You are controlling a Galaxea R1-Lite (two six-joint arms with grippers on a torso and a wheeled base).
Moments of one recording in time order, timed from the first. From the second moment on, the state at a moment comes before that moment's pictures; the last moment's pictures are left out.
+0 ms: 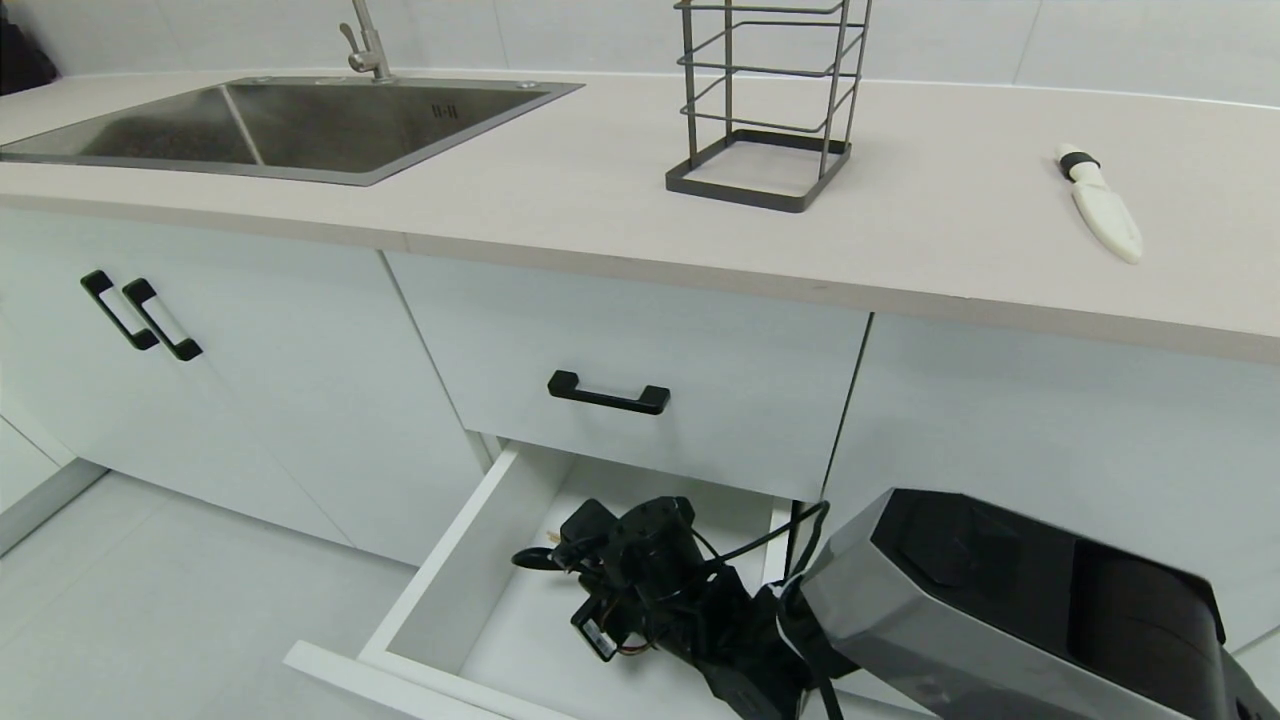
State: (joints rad) left arm 0.00 0.00 0.00 0.00 0.03 -0.04; right arm 0.93 2.51 -1.41 -0.66 -0.11 -0.14
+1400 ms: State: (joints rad) left arm 0.00 0.00 0.00 0.00 0.03 -0.04; right arm 0.94 2.52 -1.41 -0.67 -0.09 -0.23
